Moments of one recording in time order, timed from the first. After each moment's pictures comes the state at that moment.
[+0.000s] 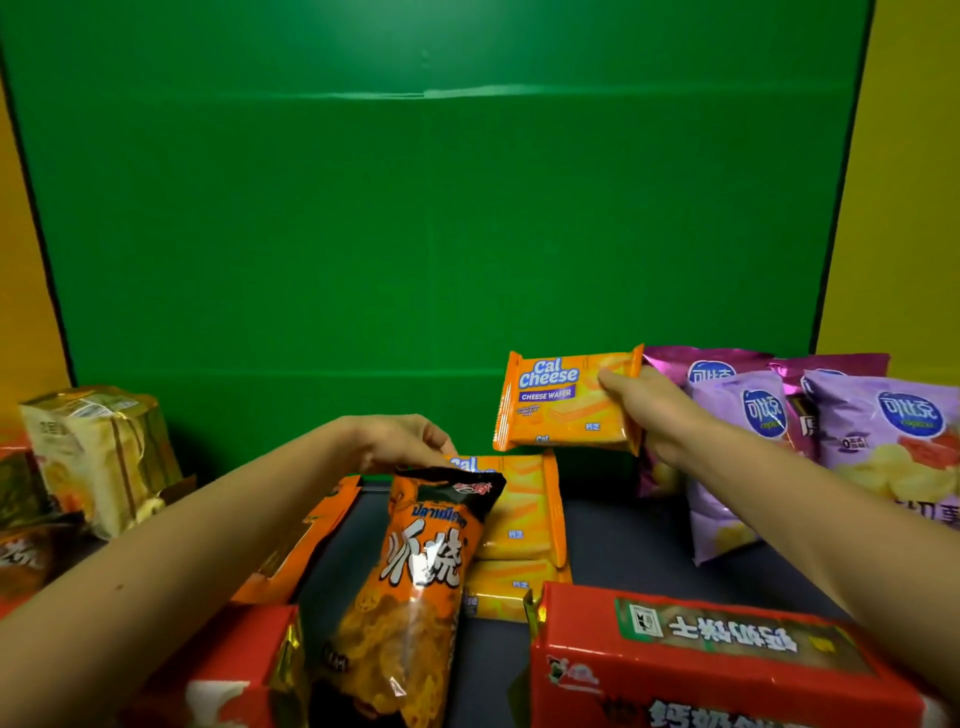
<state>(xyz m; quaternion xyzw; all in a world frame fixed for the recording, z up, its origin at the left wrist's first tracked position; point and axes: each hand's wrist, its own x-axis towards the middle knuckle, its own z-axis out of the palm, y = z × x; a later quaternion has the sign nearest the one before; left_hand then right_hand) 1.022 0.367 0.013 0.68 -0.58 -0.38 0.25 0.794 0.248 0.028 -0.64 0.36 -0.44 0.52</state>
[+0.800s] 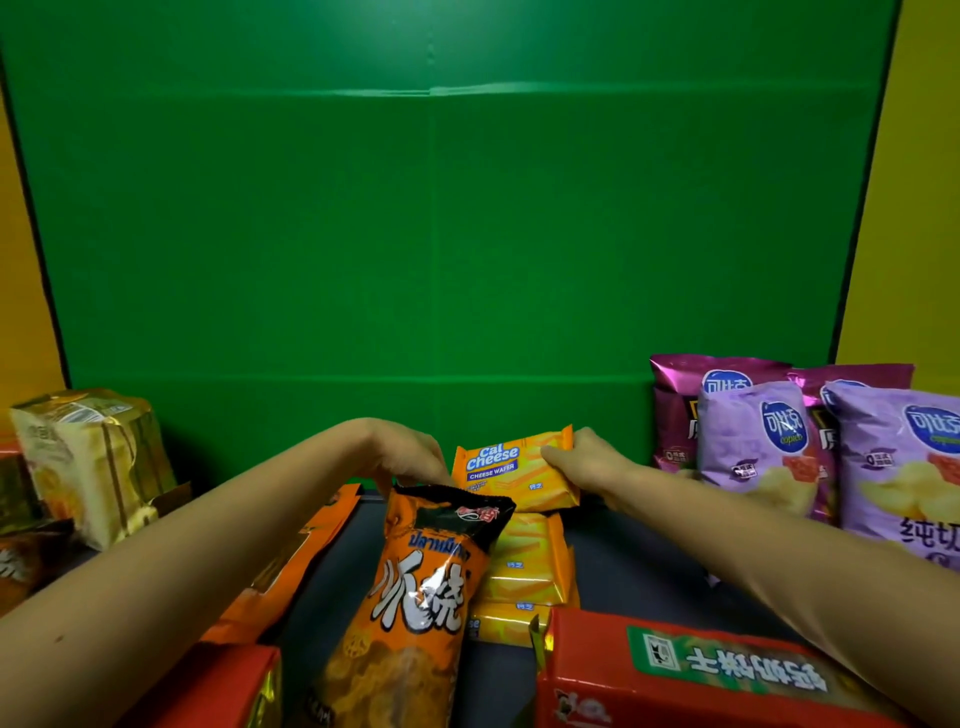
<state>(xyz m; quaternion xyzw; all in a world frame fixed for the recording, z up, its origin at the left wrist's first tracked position) 1.010 0.363 0.022 0.75 -0.57 -0.33 0.07 0.842 0.240 -0.022 -0.76 0.46 -0.27 0.37</state>
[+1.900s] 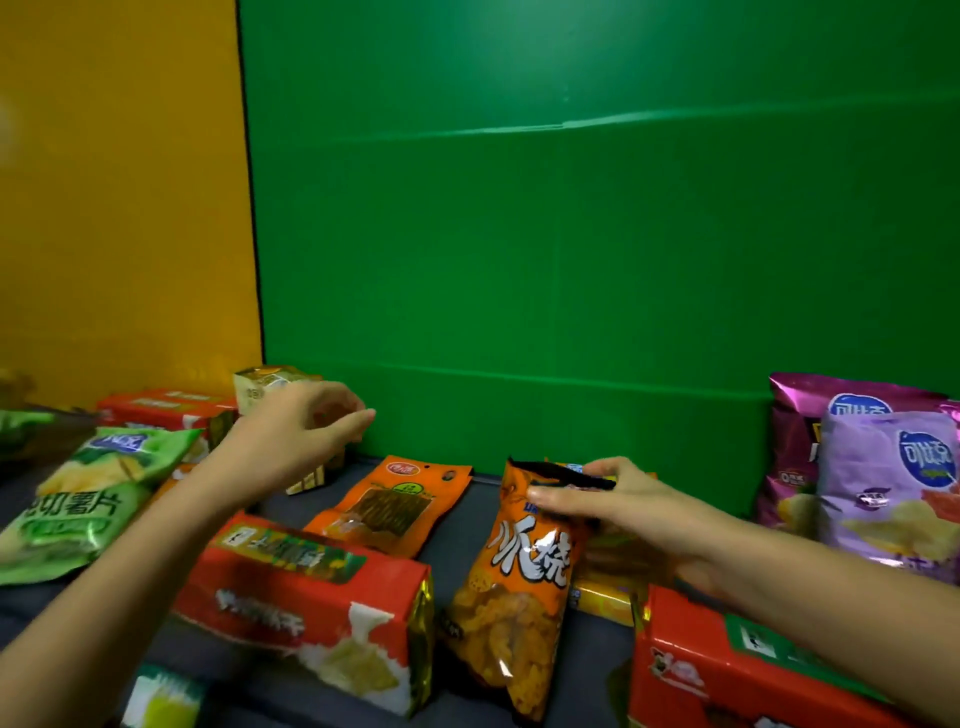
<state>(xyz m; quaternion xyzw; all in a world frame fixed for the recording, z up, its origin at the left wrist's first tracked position) 1.029 0.579 0.039 0.78 -0.50 0.15 0.35 0.813 0.393 0.012 -0.77 0.29 -0.15 0.55</state>
